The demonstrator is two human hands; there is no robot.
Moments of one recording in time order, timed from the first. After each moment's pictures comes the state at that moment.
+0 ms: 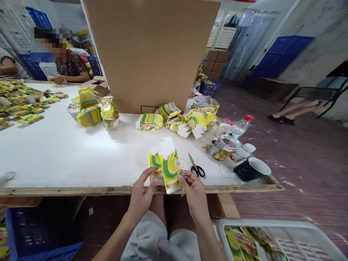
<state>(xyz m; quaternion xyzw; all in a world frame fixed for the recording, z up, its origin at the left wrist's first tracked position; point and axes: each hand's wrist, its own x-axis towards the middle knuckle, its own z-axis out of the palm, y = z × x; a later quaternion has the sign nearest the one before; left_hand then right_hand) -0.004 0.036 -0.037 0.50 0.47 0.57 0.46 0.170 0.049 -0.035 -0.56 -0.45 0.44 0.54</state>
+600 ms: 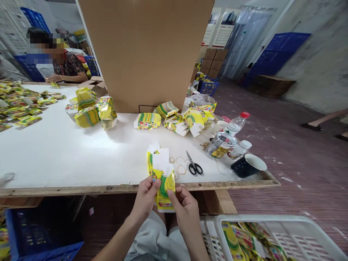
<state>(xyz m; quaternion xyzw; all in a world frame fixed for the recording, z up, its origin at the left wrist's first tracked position) 0.023 0.026 -0.024 0.33 0.38 0.54 0.67 0.151 -0.004 -0.036 -0.52 -0.43 0.51 0.53</state>
